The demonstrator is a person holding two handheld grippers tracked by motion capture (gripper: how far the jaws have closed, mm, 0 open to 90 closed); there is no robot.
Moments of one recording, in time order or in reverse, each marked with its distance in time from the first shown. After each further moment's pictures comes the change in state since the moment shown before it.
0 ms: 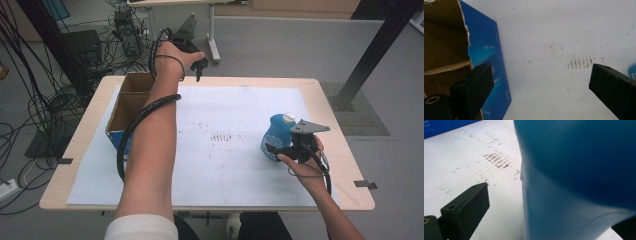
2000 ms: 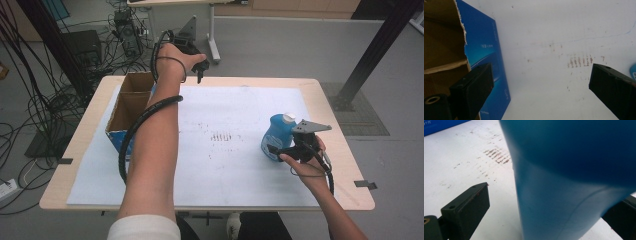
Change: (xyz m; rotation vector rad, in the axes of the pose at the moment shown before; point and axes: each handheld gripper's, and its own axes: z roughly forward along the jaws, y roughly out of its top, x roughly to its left) left arm -0.003 0.000 0.004 0.007 0.005 -0.003; right arm -0.006 -0.003 -0.002 0.024 0.018 0.010
